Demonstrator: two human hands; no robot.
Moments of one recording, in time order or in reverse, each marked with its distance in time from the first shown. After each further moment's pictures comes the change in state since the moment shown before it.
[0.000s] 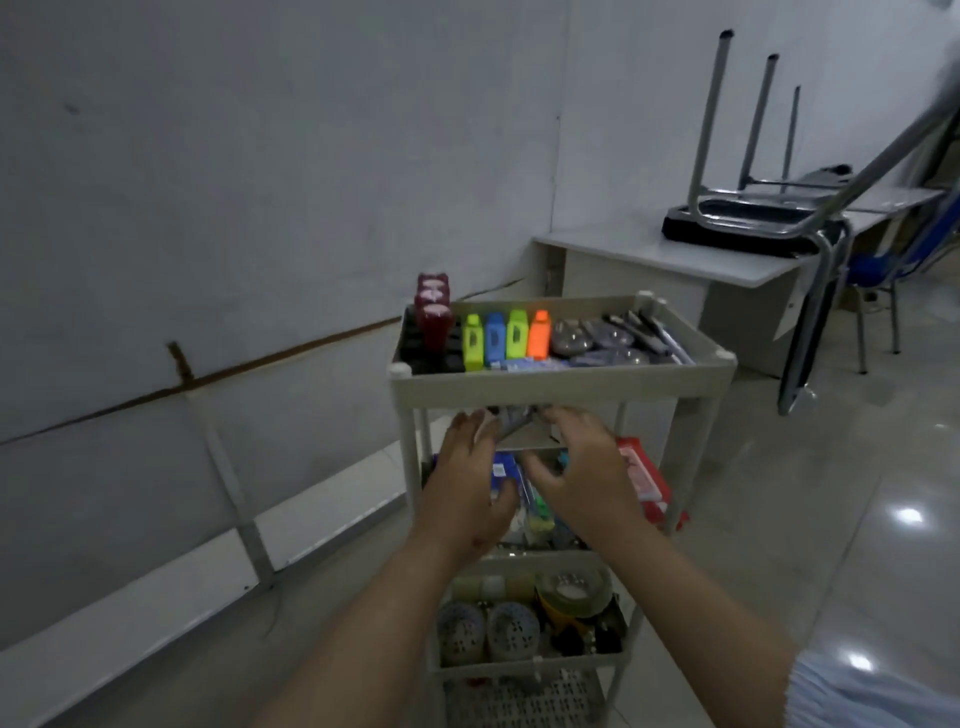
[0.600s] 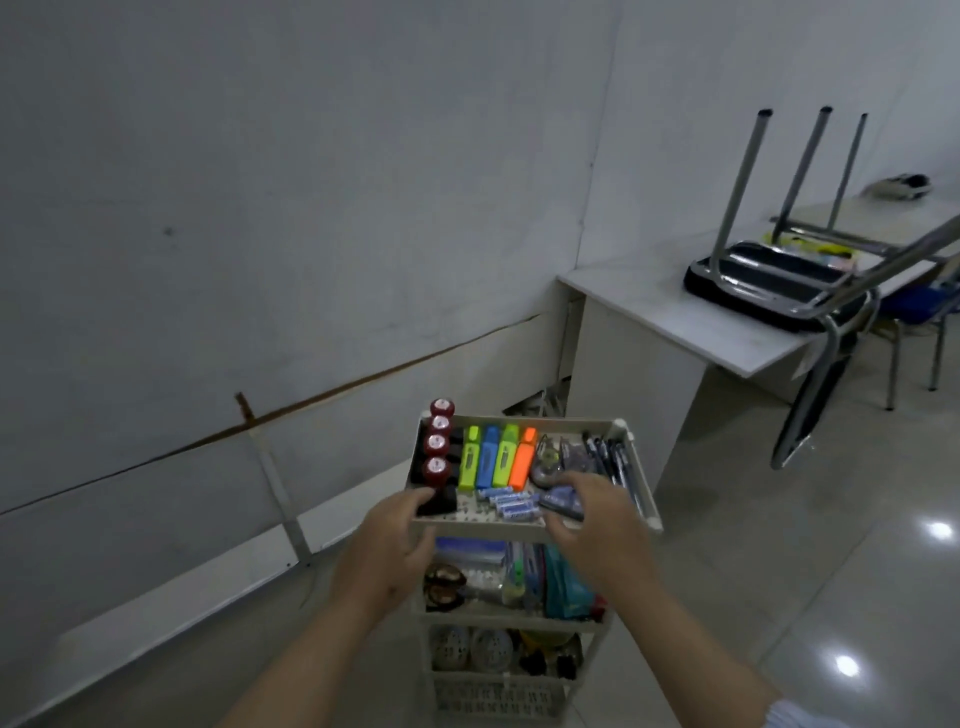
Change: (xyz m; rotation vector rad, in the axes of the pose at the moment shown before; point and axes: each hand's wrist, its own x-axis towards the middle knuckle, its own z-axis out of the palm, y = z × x) left_hand 0.022 0.087 -0.161 -0.019 -0.019 -0.321; right_hand 0.084 -0.057 -0.144 -0.132 -0.269 0.162
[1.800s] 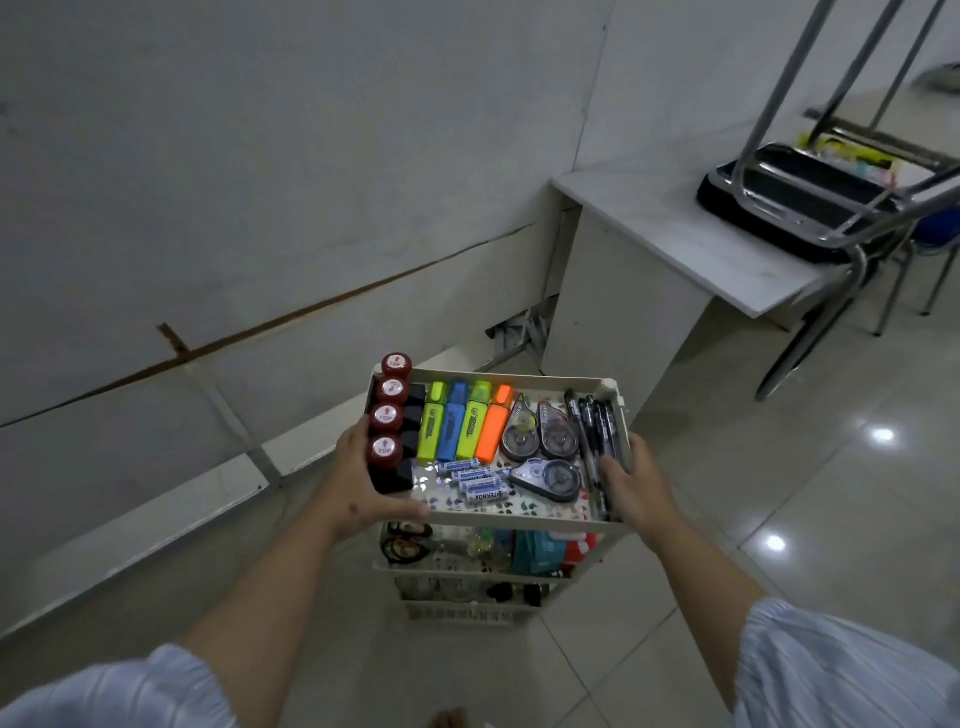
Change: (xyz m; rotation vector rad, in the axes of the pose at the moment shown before) left_hand 0.093 -0.047 0.040 -0.278 -0.250 -0.261; right_hand 0.073 0.101 0.011 0.451 -0.159 0.571
